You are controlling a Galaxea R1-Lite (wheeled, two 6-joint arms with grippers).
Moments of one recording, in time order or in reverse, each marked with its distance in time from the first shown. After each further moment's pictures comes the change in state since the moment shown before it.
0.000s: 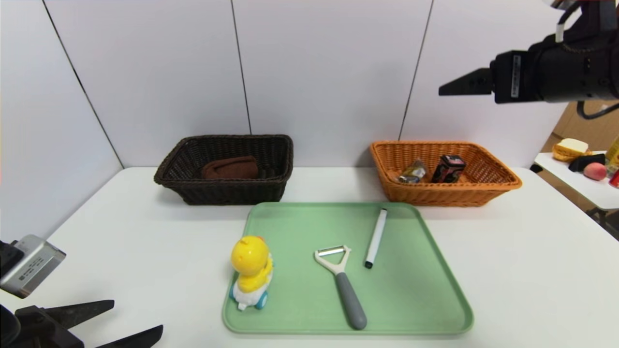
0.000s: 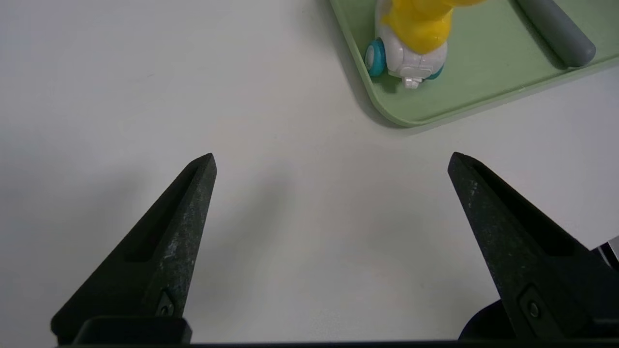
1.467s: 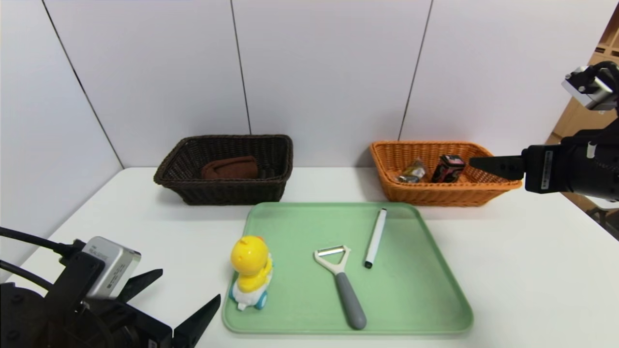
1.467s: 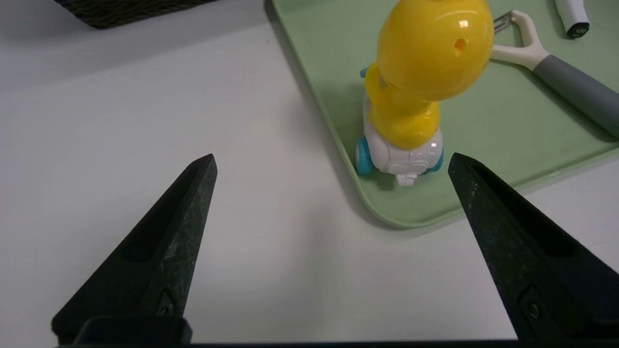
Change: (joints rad) left arm -0.453 0.252 0.195 -0.610 0.550 -0.032; right arm -0.087 -0.232 0.644 -0.391 -0.001 0.009
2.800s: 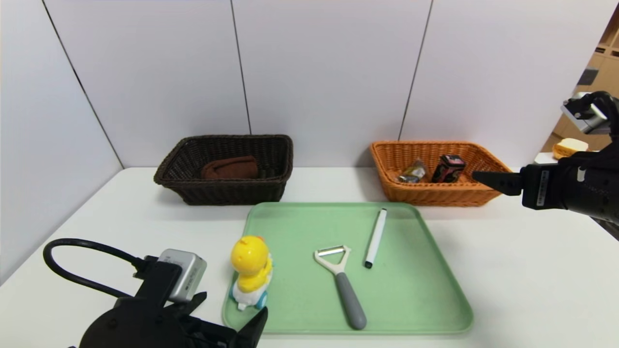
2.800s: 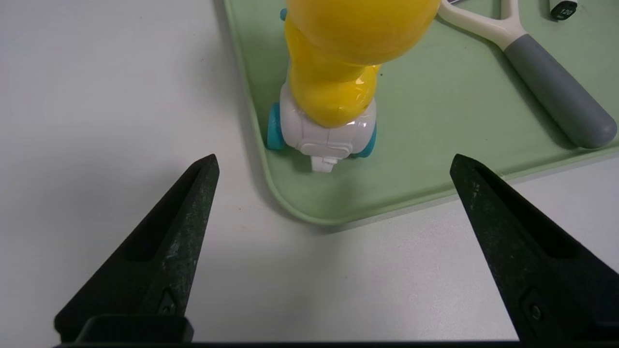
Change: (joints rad) left arm -0.189 0.267 -0.098 0.016 0.128 -0.326; right arm -0.052 -0.001 0.148 -0.155 0.006 0.000
